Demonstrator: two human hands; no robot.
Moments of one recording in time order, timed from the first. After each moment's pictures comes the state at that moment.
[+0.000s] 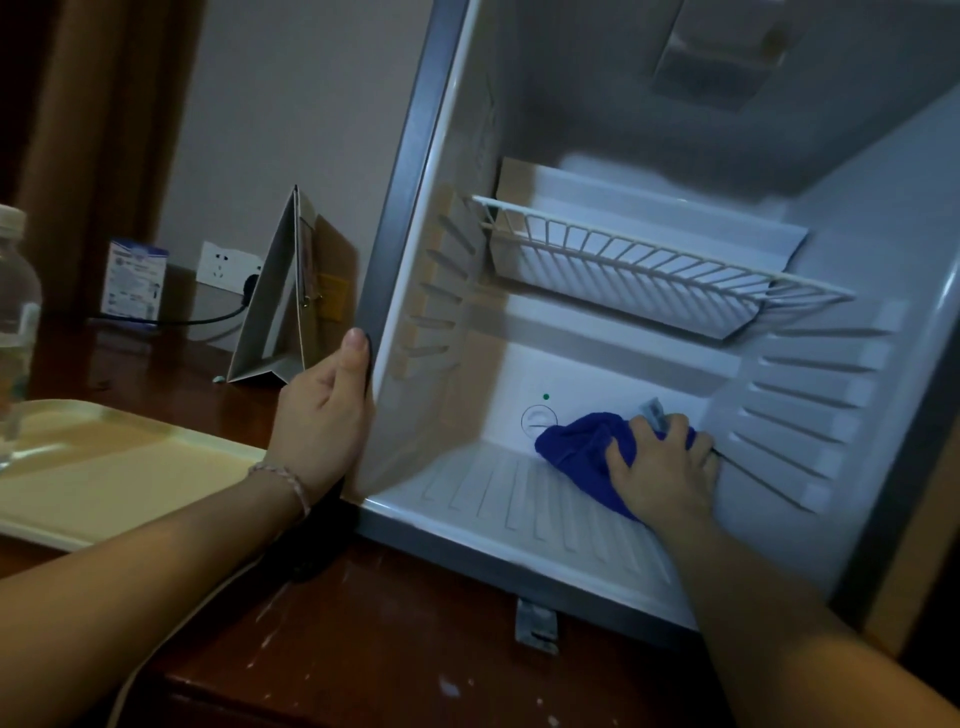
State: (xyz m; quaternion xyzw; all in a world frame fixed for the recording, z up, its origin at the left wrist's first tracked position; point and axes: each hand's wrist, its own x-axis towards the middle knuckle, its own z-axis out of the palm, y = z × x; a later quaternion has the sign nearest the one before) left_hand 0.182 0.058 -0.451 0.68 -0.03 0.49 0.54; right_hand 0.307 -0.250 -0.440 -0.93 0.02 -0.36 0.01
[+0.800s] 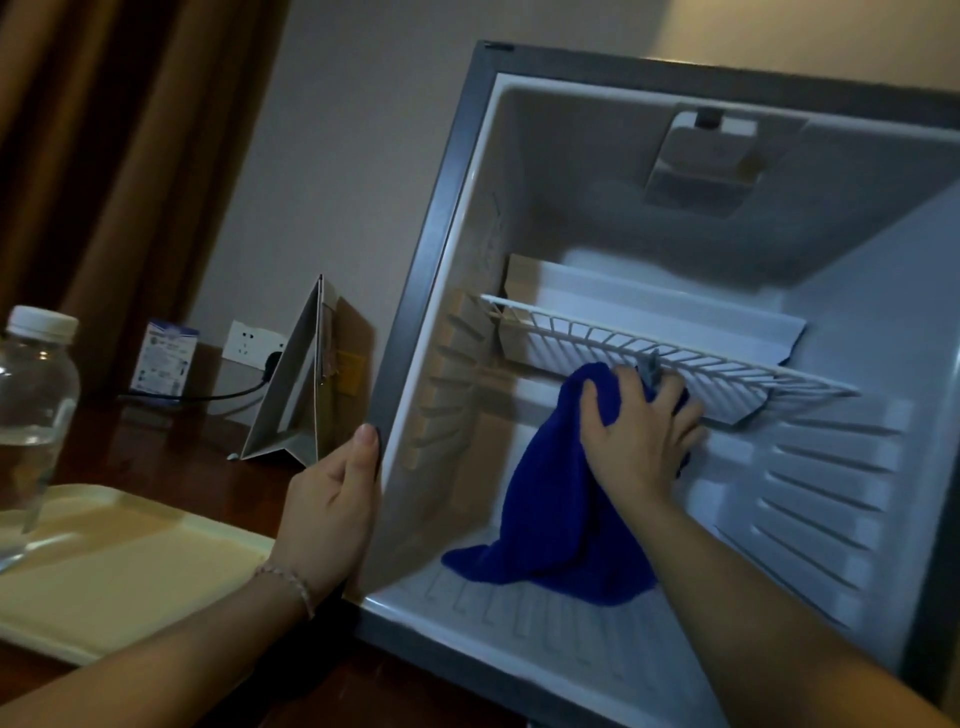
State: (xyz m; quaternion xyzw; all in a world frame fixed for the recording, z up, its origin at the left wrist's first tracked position) left_hand 0.187 0.058 -0.451 0.67 -0.04 0.50 0.55; right_hand 0.309 -0.168 -0.348 -0.79 -0.07 -0.58 0.20
